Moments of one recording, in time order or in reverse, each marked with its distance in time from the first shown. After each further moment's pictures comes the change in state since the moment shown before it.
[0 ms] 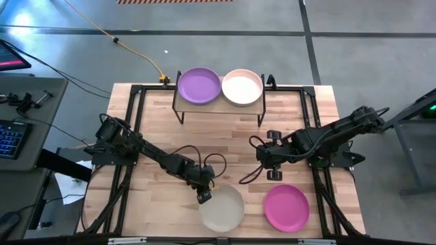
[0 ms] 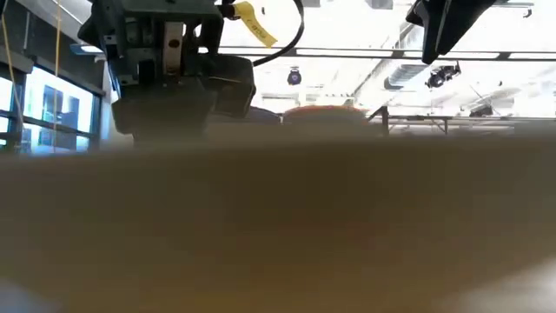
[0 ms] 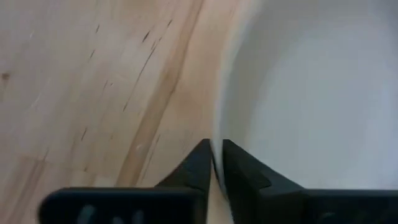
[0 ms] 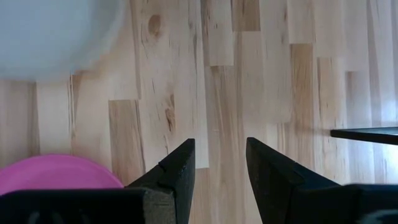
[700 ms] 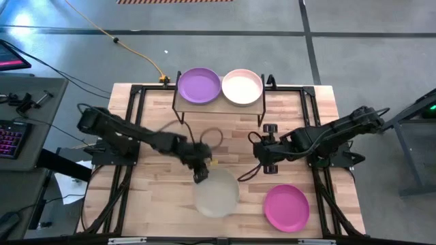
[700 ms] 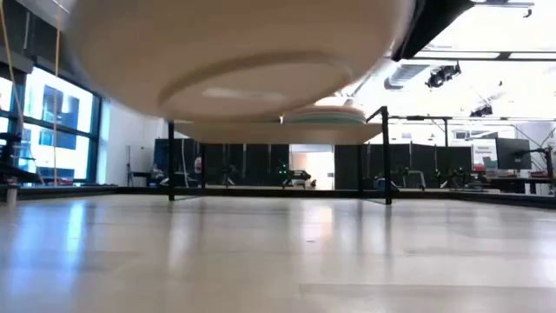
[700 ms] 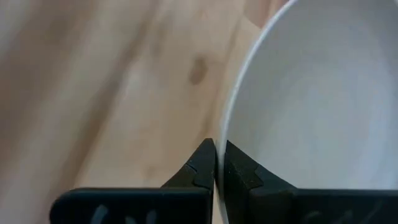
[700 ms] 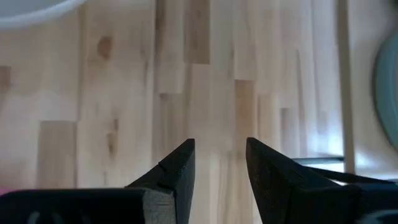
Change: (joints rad) left arm 0.196 -0.281 -0.001 -0.226 0.063 0.173; right arm -0.038 0.000 0.000 0.058 0.198 -0.181
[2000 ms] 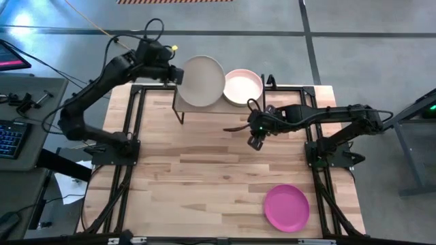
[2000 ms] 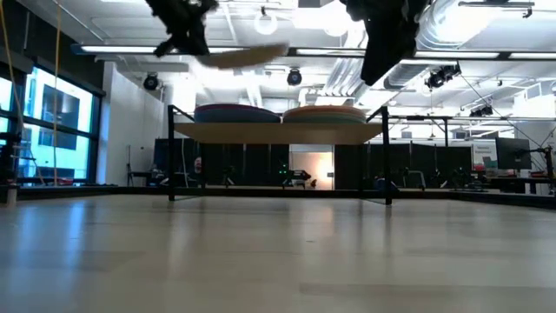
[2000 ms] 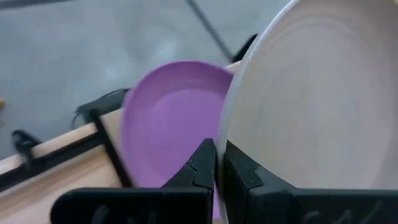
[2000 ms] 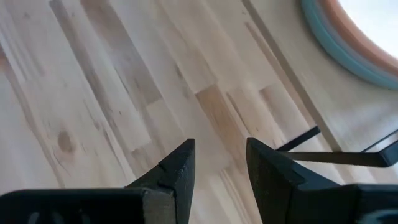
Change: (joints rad) left arm 0.940 -0.233 0.485 -0.528 -0.069 0.306; right arm -0.325 0.000 0.000 0.106 -0.141 0.263
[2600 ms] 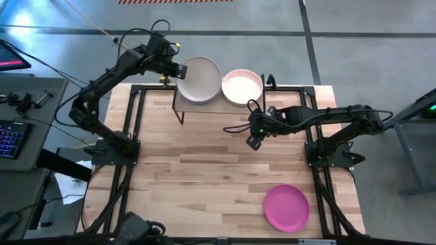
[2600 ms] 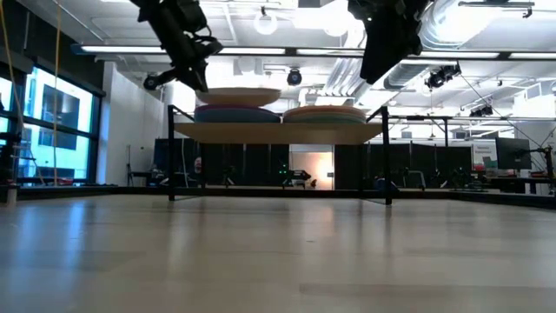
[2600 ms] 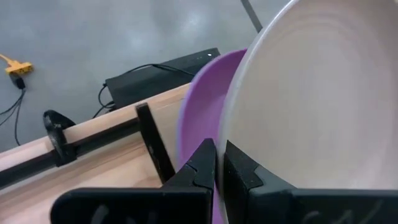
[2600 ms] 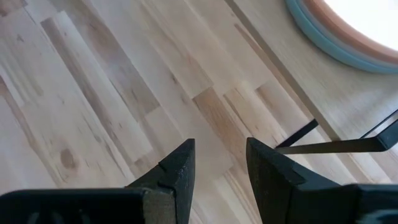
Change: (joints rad) left arm 0.141 0.161 0.000 -0.004 0.025 0.052; right arm 0.022 0.000 0.000 -0.003 0.047 0.107
